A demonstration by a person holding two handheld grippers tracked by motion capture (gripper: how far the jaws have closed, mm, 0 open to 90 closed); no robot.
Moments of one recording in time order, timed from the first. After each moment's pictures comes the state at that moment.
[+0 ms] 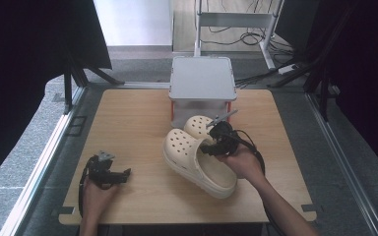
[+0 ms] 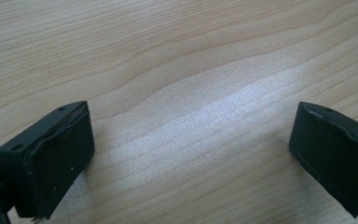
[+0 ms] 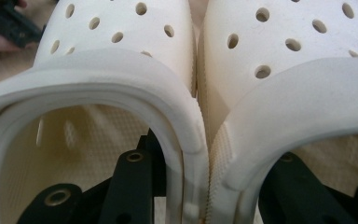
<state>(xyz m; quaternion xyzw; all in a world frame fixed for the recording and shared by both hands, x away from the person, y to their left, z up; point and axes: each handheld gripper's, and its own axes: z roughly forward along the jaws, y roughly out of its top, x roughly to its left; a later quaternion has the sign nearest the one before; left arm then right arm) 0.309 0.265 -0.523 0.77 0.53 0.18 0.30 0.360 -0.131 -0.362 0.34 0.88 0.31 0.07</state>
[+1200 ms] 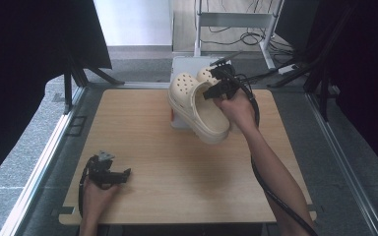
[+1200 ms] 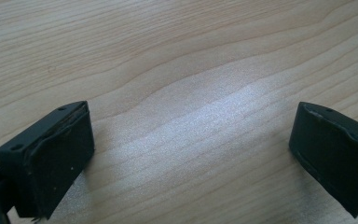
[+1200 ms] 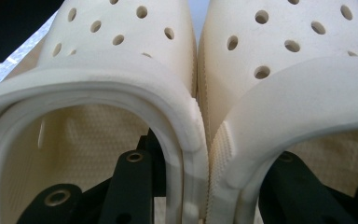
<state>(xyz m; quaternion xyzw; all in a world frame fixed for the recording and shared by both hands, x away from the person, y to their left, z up) 0.310 0.266 -0.523 0.77 0.53 0.18 0.30 0.463 -0.117 -0.268 0.48 0.81 0.31 0.13</state>
